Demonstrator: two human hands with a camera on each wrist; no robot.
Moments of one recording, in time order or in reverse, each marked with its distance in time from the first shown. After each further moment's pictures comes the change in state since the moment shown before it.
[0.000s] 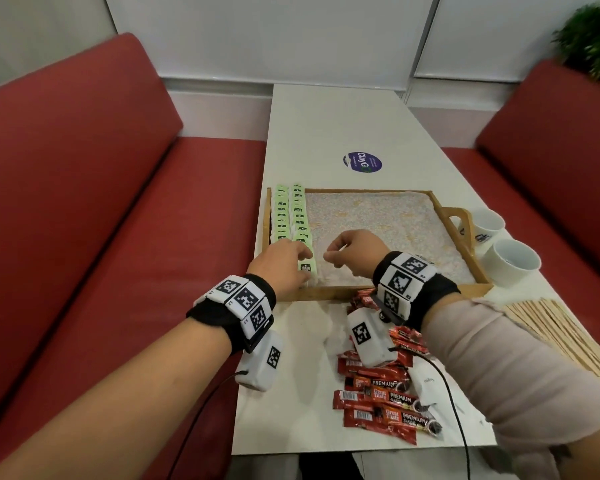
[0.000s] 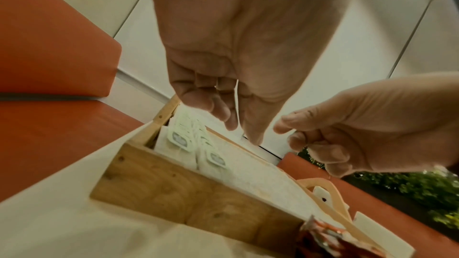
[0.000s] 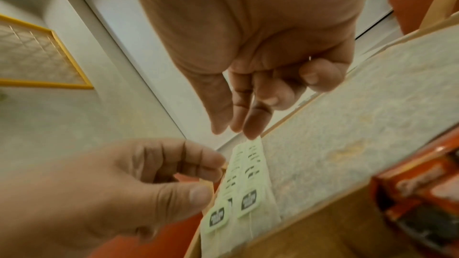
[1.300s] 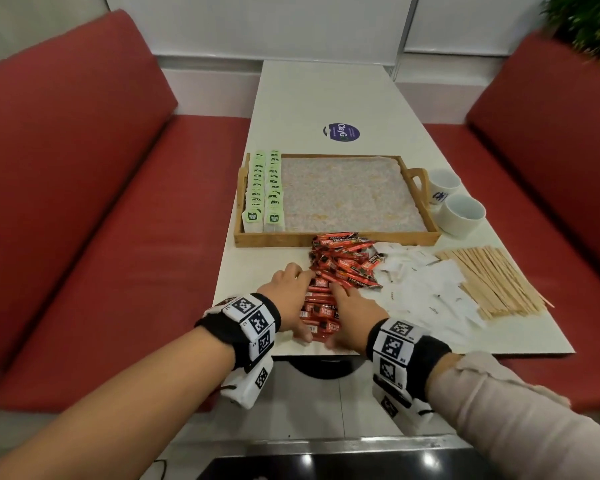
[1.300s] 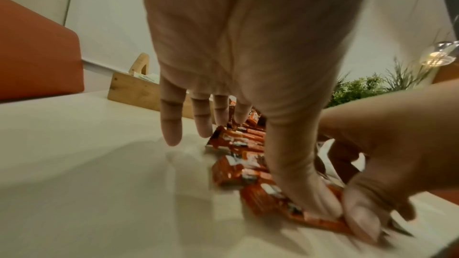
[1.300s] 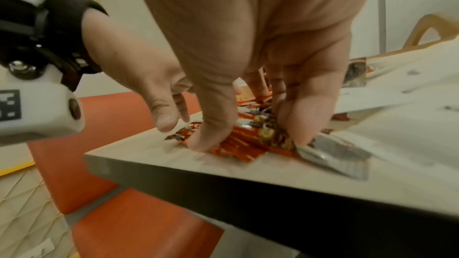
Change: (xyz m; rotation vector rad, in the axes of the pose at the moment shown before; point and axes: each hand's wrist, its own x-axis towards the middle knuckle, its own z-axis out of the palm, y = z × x) left_hand -0.104 0.064 0.092 0.290 -0.339 0.025; right_hand -0.153 0.109 0.042 -0.581 -0.209 -0.007
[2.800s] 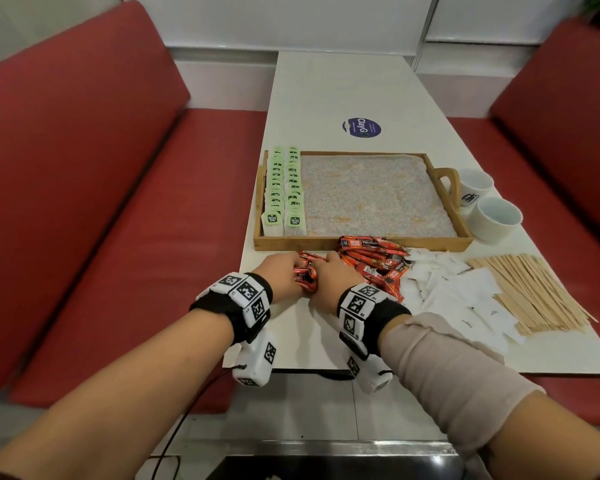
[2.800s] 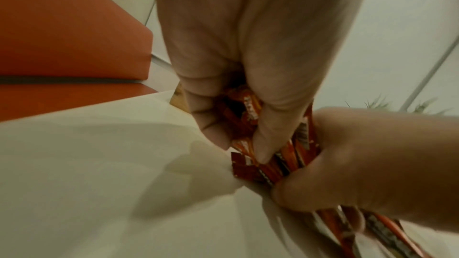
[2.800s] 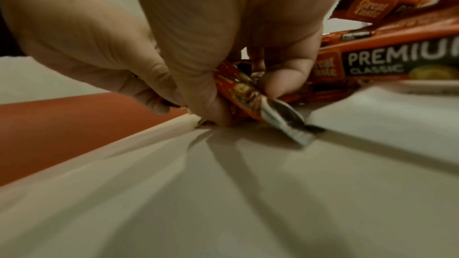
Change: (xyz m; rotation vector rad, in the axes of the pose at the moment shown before) left_hand 0.032 -0.061 -0.022 -0.386 0.135 -0.118; right_hand 0.083 -0.052 -0.016 0.038 0.060 -0.078
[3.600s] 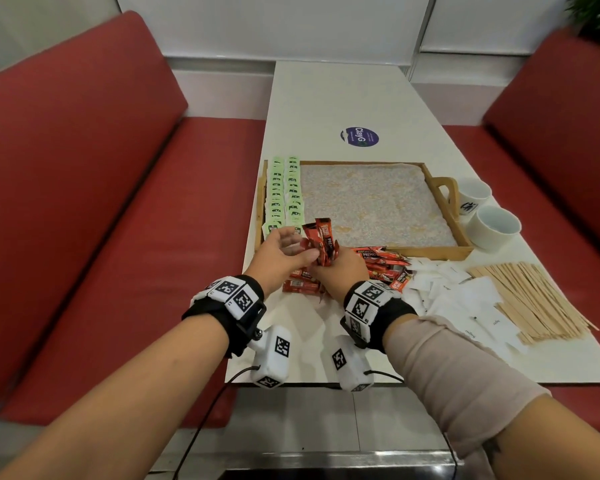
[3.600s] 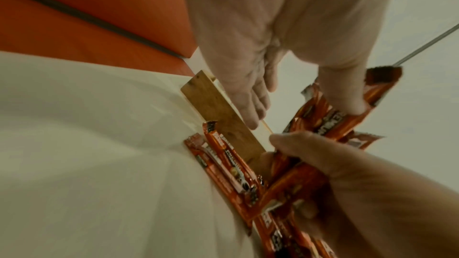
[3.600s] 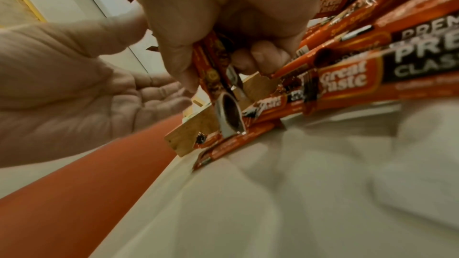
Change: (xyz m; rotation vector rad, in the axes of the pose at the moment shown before) left_hand 0.011 0.001 -0.014 -0.961 0.224 0.049; right_hand 0.003 -0.003 -0.020 0.636 0.326 0.071
